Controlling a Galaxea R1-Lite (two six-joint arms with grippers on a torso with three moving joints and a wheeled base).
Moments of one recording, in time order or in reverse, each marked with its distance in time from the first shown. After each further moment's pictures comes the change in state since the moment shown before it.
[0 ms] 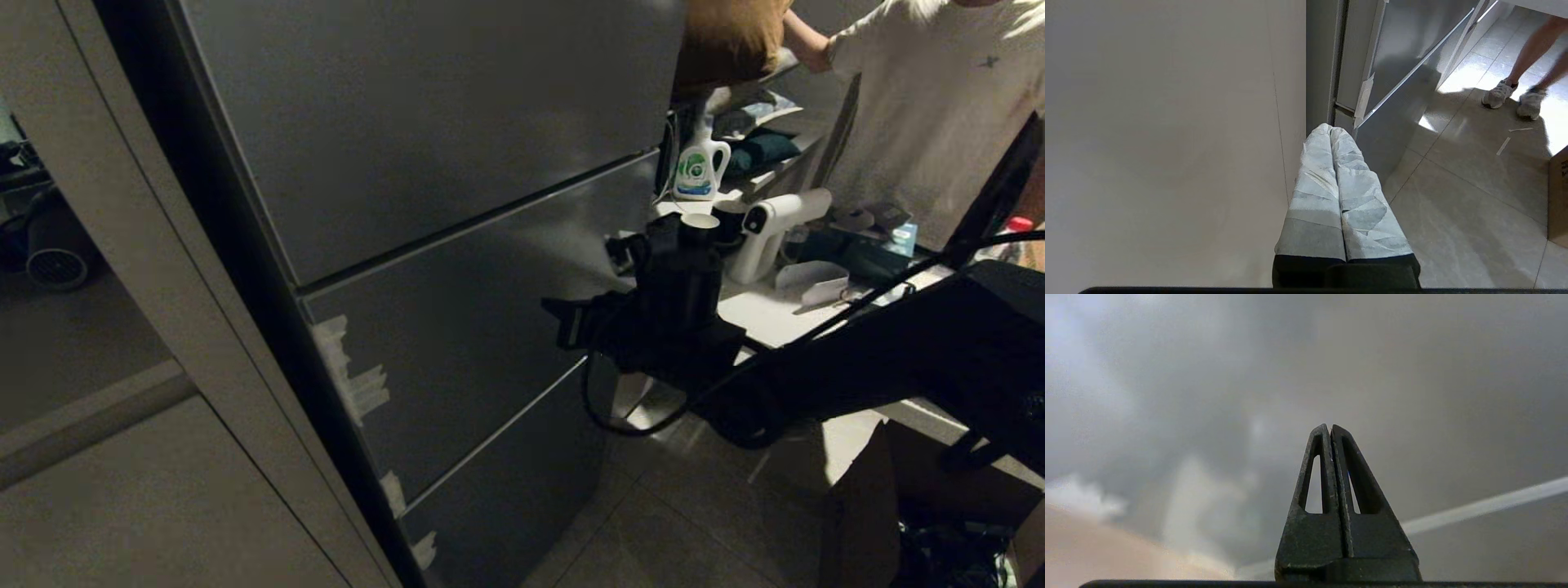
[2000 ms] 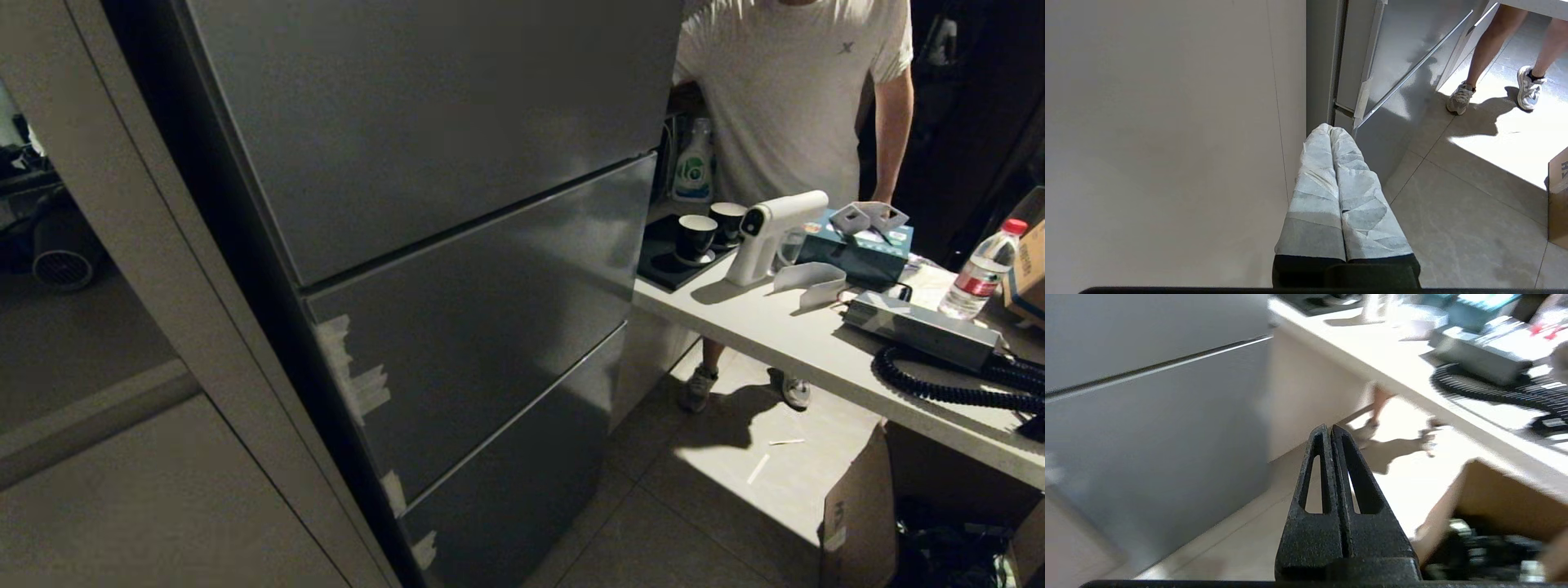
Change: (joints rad) left arm 0.000 0.000 0.000 0.000 -0.001 0.000; right arm -0.573 -2.096 1.235 0.800 -0.133 -0.396
